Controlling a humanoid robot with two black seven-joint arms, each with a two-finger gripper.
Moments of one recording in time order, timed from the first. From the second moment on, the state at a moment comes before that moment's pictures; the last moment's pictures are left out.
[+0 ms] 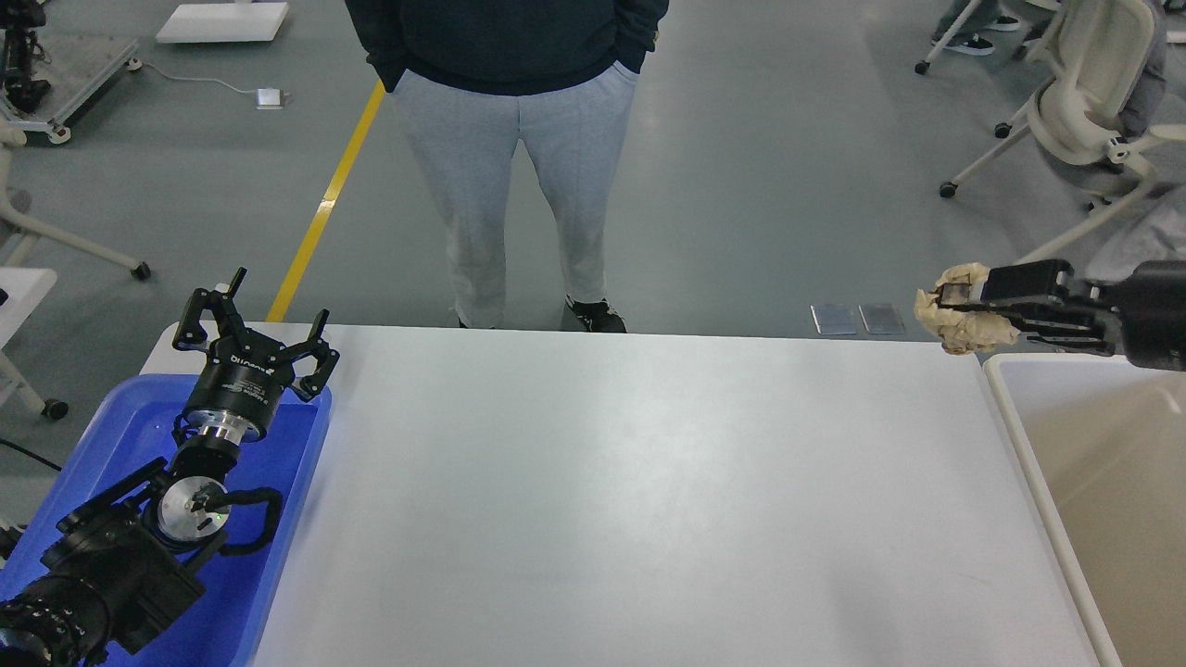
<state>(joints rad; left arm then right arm) -0.58 0.34 -0.74 -0.46 -0.16 -0.64 -0.53 1.11 -1.21 0.20 1.37 -0.80 0.48 0.26</state>
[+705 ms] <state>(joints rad) -0.58 0.34 -0.74 -0.46 -0.16 -0.63 -0.53 0.84 -1.03 0.20 0.81 -0.14 0.40 0.31</state>
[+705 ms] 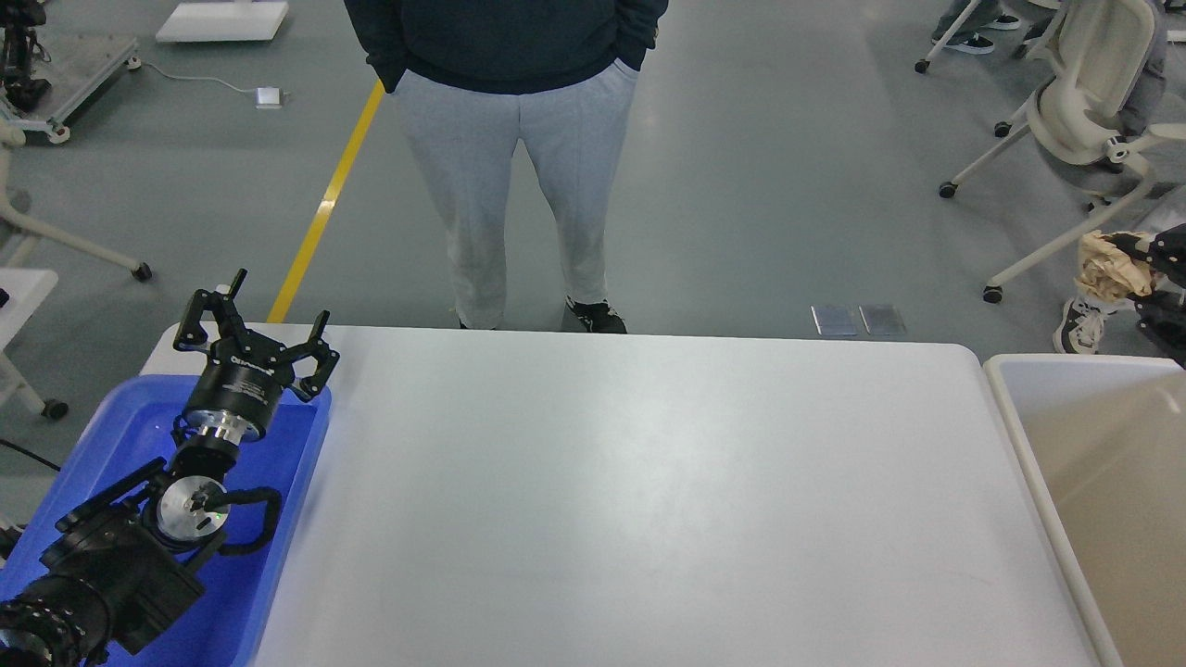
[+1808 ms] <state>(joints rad) -0.58 0.34 -0.74 -0.46 -0.16 -0.63 -0.53 0.57 -0.42 0.20 0.01 0.09 0.11 0.21</state>
